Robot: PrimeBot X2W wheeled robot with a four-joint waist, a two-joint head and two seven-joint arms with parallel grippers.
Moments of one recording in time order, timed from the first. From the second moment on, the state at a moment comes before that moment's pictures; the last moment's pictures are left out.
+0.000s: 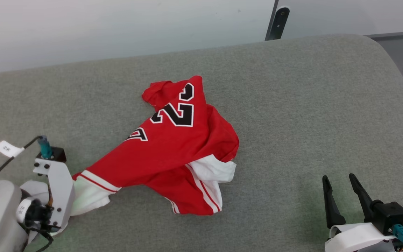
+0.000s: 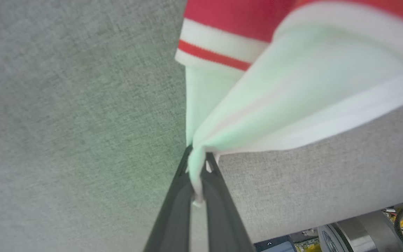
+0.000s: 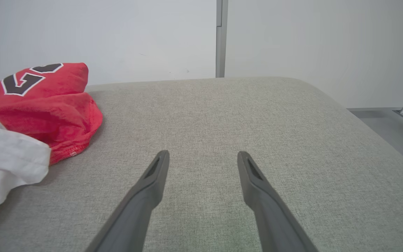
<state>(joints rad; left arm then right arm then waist) -0.52 0.66 -0.43 0.45 -0.69 -0.07 1.10 -0.07 -0.05 -0.01 0.26 0.11 0.13 -0.26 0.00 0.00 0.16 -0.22</state>
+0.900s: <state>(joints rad) -0.46 0.53 -0.38 0.38 -0.70 -0.08 0.64 0.02 -0.05 0.01 0.27 0.08 0.13 -0.26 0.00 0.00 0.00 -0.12</state>
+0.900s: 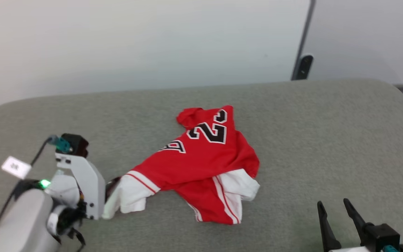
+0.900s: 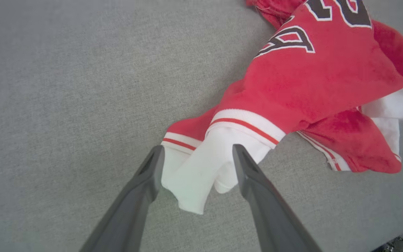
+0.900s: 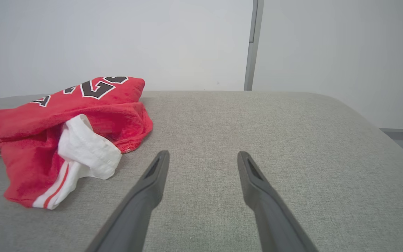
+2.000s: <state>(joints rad) -0.22 0.38 -0.22 0.37 -0.60 -0.04 -0.24 0.02 -0.15 0.10 0.23 0.19 0.13 -0.01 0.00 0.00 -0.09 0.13</state>
